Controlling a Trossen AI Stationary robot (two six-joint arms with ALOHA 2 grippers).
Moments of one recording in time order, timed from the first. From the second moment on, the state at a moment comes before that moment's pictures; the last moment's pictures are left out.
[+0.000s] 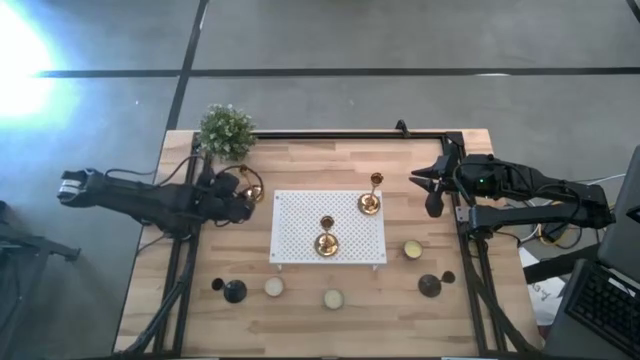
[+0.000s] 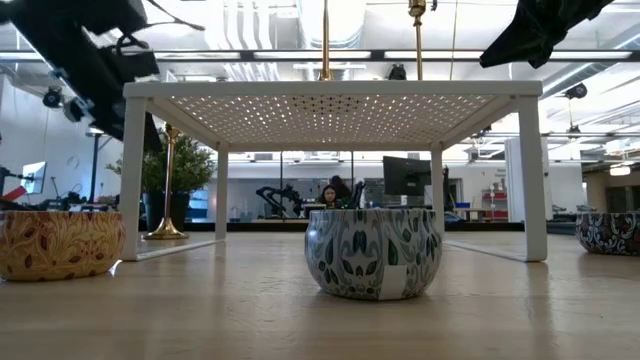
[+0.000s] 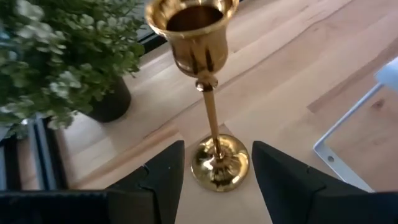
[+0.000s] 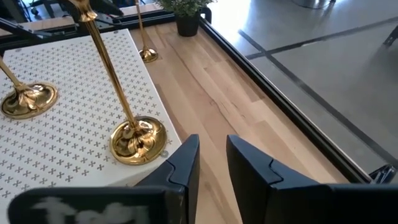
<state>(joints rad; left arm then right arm) -0.08 0.86 0.59 -0.81 -0.79 -0.84 -0.13 0.62 0.78 -0.65 0.26 0.16</state>
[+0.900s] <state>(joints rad) 0.14 0.85 0.28 0.04 -0.79 -0.32 -0.13 0.62 0.78 -0.65 0.26 0.13</state>
